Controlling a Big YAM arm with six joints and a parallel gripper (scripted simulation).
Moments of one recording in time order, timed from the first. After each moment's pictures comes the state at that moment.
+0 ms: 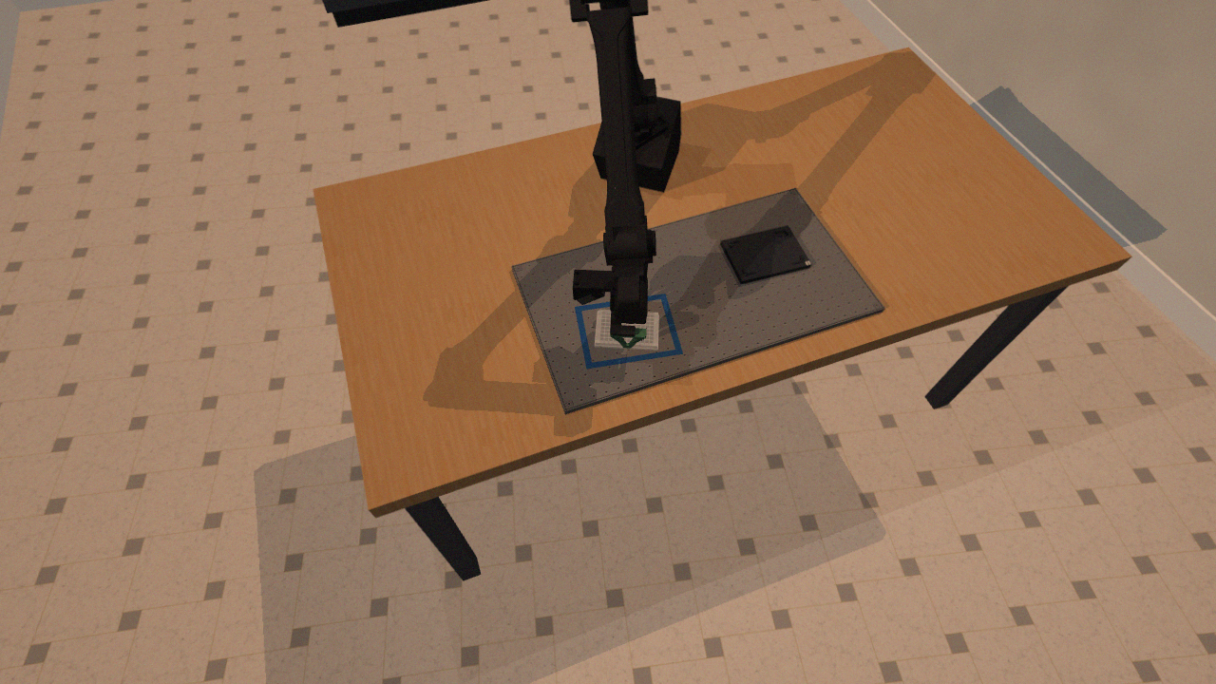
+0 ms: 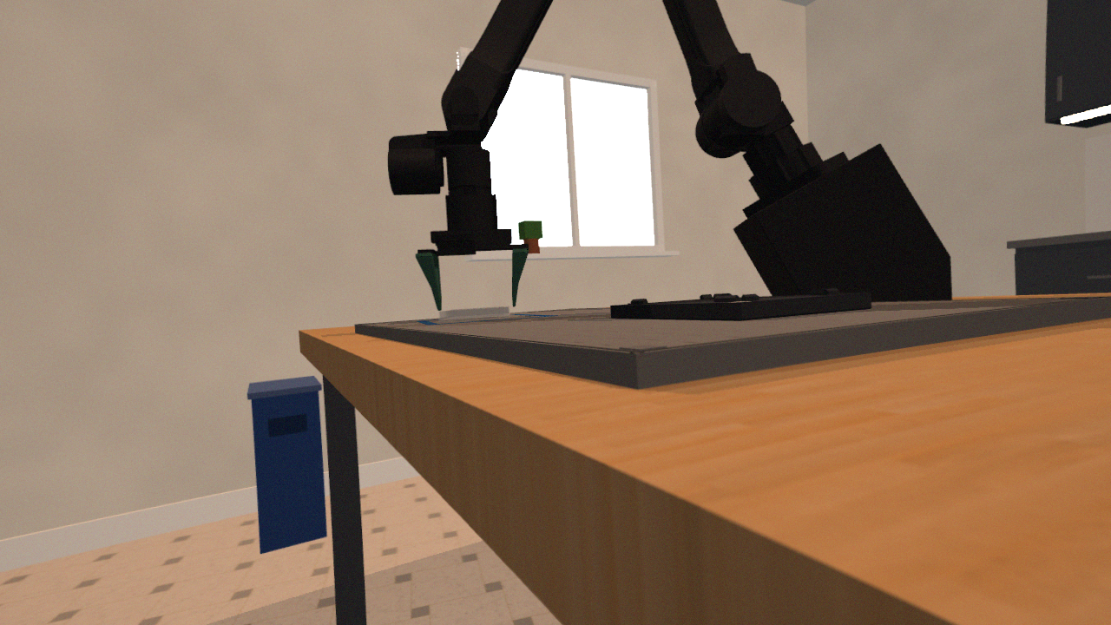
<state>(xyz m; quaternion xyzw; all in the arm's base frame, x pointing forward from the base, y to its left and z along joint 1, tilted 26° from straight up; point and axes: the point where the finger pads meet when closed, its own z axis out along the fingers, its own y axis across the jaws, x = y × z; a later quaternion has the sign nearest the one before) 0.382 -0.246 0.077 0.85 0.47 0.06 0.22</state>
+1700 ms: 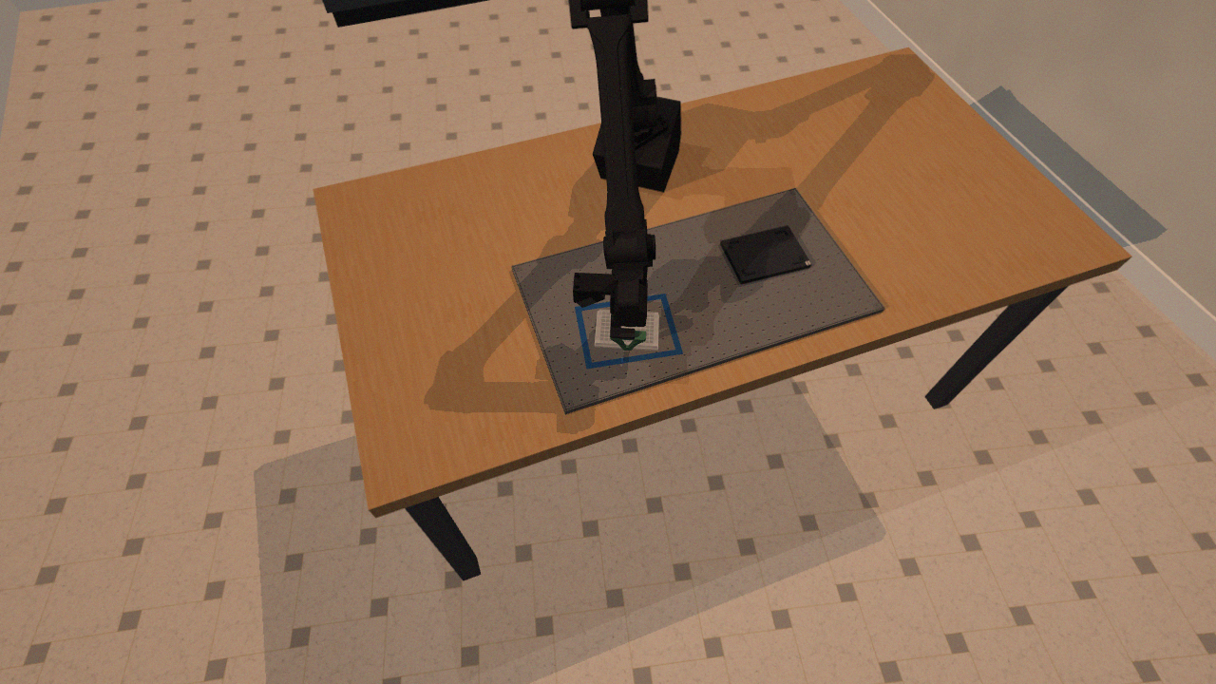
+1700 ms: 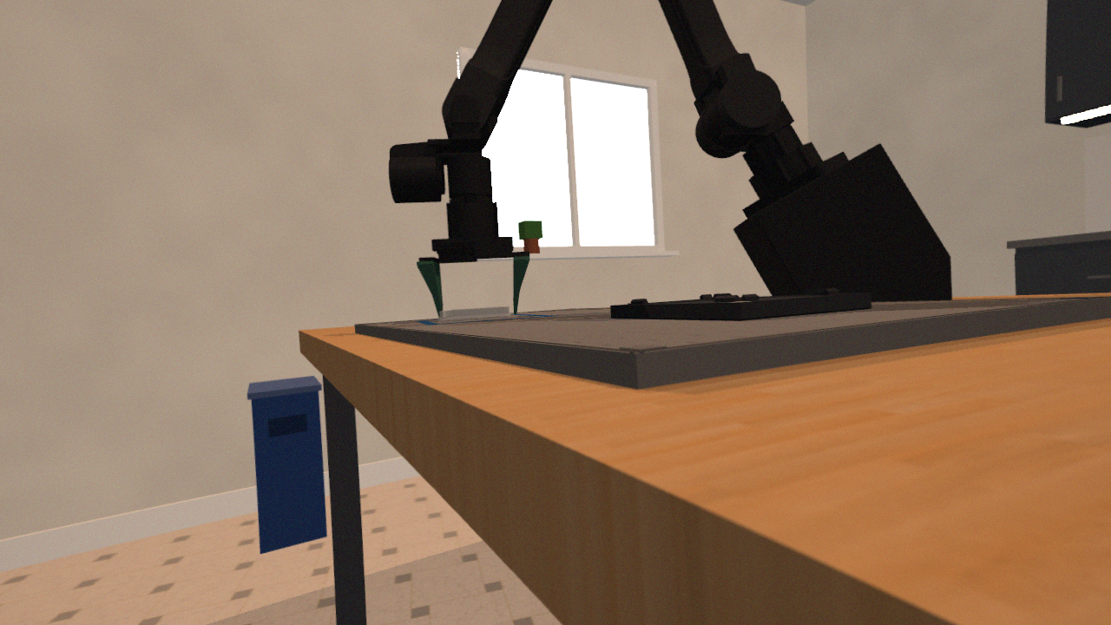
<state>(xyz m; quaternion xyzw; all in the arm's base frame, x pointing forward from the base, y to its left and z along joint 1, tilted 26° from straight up) 0.384 -0.249 0.068 0.85 0.47 0.06 0.22</state>
